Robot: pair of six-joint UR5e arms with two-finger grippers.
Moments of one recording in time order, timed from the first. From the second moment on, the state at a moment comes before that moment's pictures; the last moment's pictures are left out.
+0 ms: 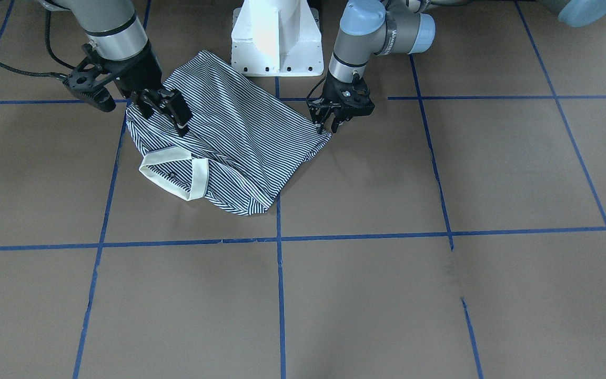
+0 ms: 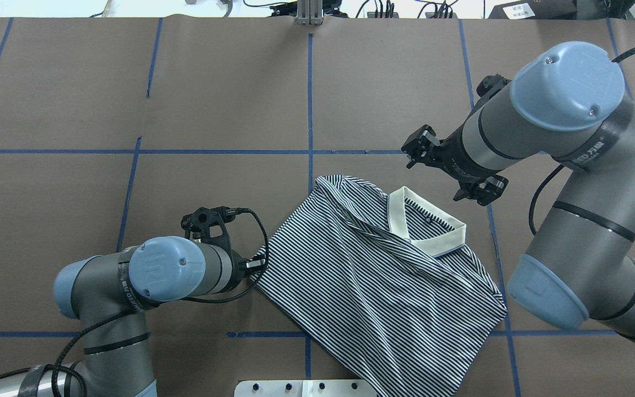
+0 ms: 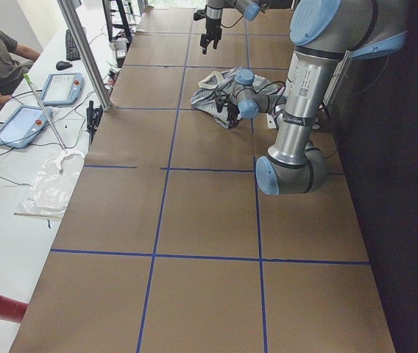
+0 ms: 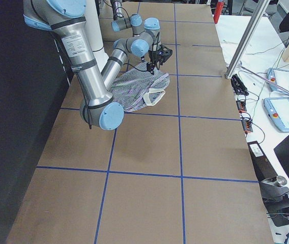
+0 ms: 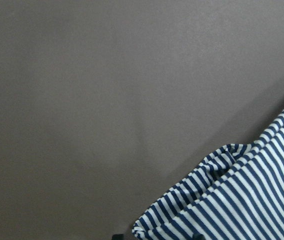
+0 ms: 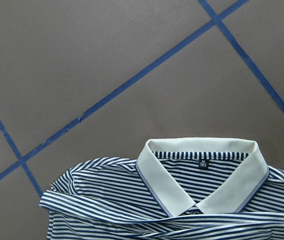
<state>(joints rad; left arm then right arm) -0.31 -2.00 -1.83 -1.85 -1.64 -1.58 0.69 -1.14 2.10 -1.73 1.96 1.71</state>
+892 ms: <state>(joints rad) -0.32 -2.00 -1.82 -1.85 -1.63 -1.58 0.69 -1.14 2.09 -1.73 1.96 1.71</state>
